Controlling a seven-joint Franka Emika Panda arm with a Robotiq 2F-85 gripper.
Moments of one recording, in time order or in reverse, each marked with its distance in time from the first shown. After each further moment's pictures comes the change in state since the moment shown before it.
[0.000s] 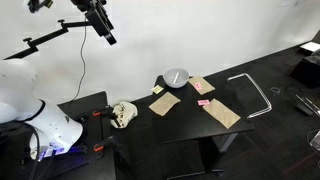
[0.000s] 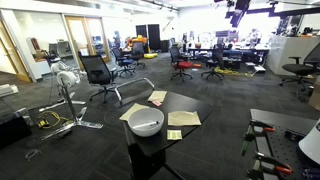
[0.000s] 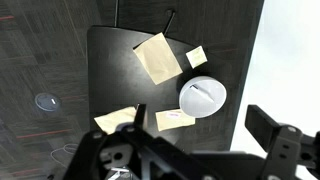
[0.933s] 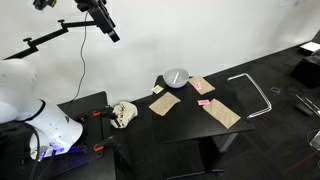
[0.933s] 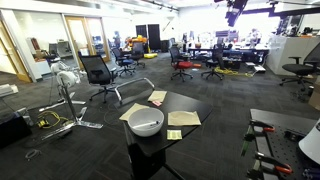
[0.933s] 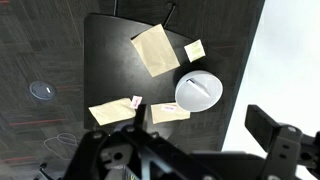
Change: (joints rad) arm 0.017 0.010 0.004 0.000 0.000 0.045 -0.035
